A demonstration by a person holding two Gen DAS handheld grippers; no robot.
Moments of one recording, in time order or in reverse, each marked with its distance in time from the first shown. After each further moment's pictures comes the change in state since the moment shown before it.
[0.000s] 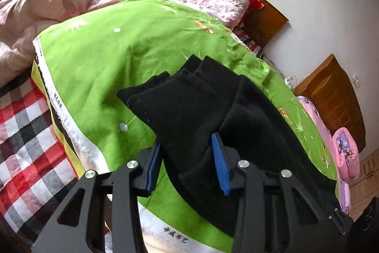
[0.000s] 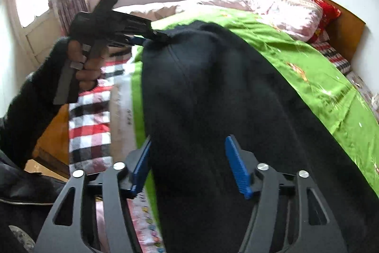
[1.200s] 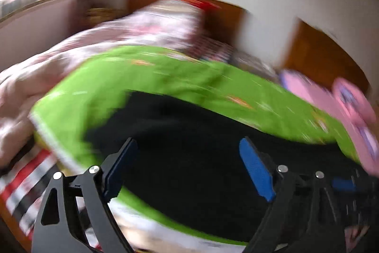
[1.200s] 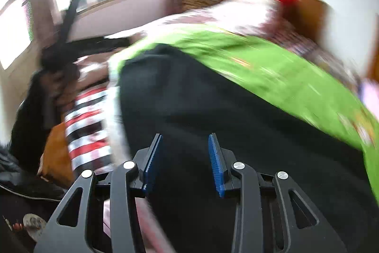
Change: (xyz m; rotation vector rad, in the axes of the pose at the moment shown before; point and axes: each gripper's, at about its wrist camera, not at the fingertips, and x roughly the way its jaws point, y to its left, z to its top) left arm -0.052 -0.133 -0.038 0.431 -0.082 -0.022; right arm -0.104 -0.064 -0.066 0.311 -0.047 -0.174
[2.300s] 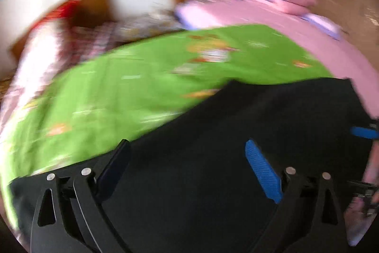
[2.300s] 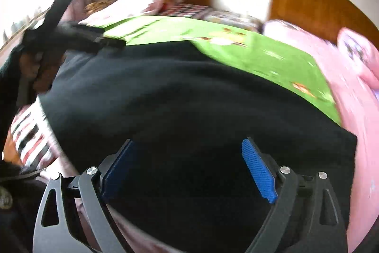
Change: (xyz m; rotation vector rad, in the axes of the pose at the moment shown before) left arm 0.095 -0.337 -0.020 0.595 0.257 -0.283; right arm -0.128 -0.123 -0.142 0.345 0.016 -0.398
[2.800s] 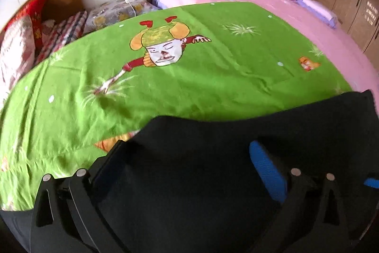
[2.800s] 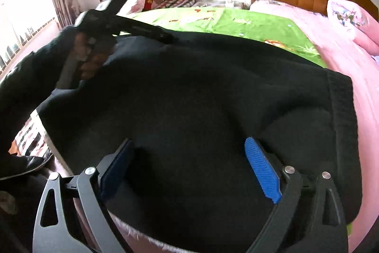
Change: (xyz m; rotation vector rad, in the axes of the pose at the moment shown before) left arm 0.118 -0.054 0.055 0.032 0.087 -0.015; right arm -0.007 -0.043 -0.059 0.087 -0.006 0.049
